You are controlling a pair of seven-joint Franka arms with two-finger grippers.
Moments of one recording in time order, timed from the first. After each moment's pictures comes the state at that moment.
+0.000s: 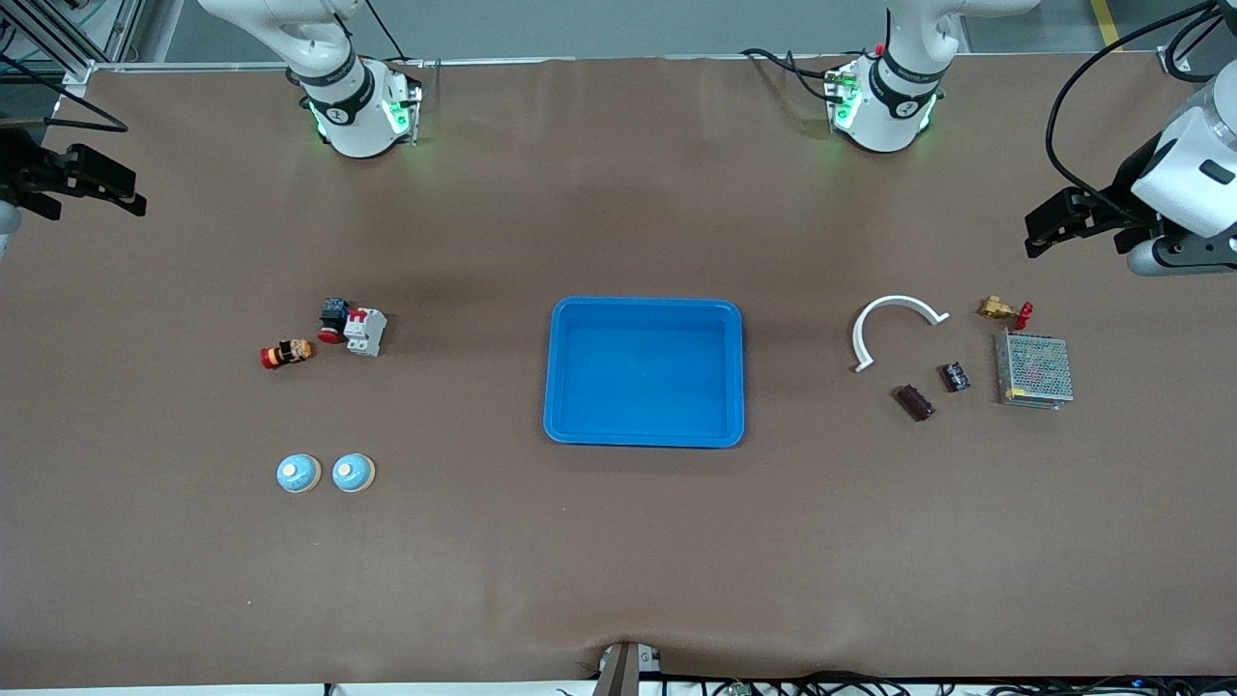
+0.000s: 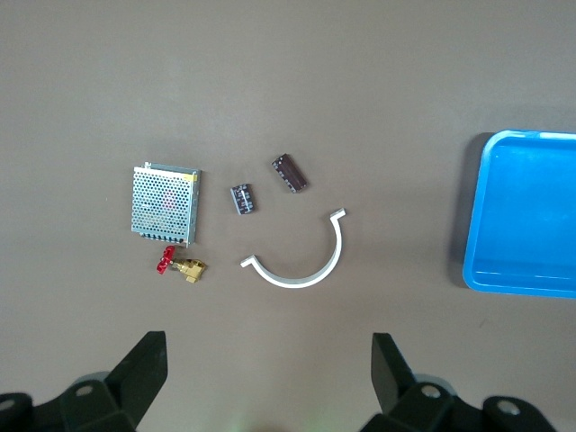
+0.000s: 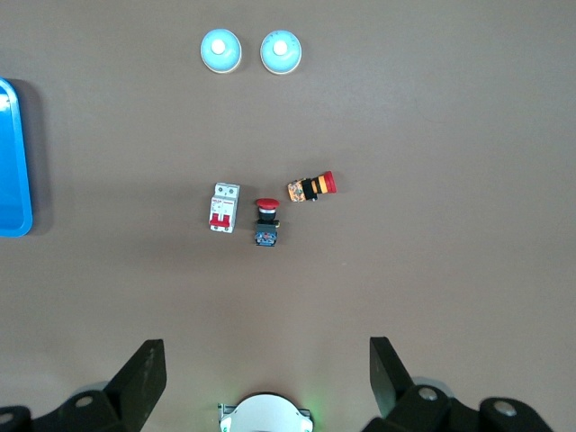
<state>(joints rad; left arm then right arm) -0.11 -0.01 0.01 -1.57 0.03 1.53 -0.13 -0.04 -0.10 -0.03 -1.63 0.00 1.42 -0.10</state>
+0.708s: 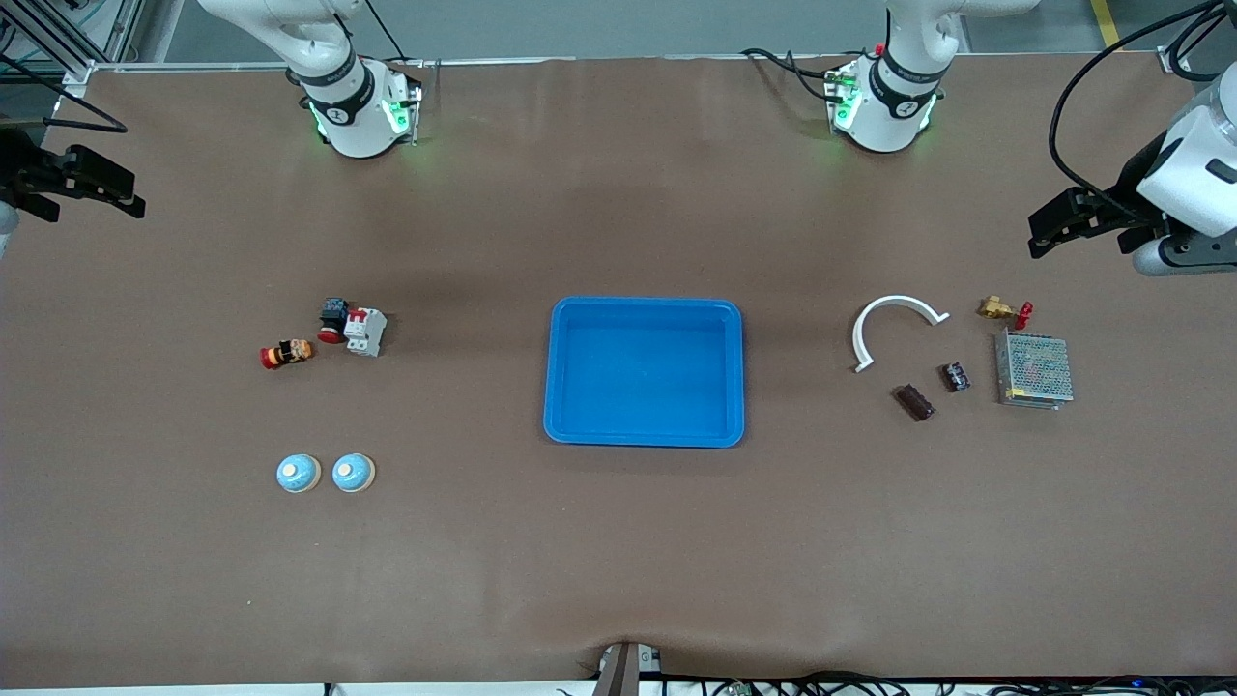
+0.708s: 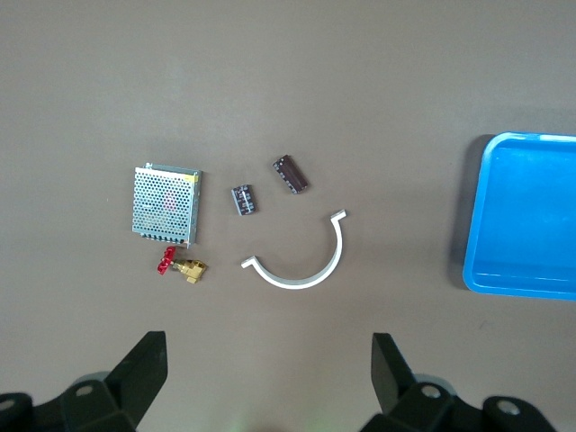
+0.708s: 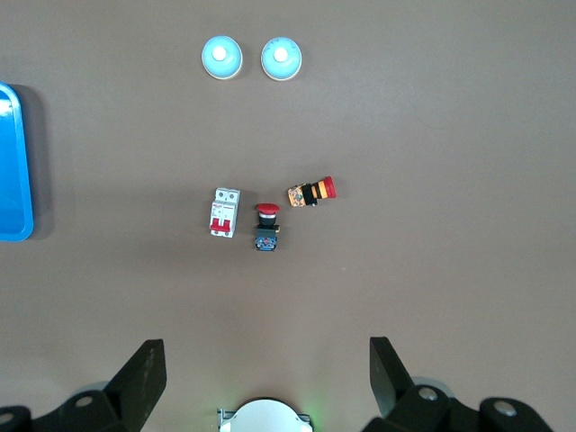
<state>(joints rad) -0.11 -0.01 0.01 -1.57 0.03 1.53 -0.13 -0.04 -0.10 -0.02 -1.63 0.00 1.43 -0.10</state>
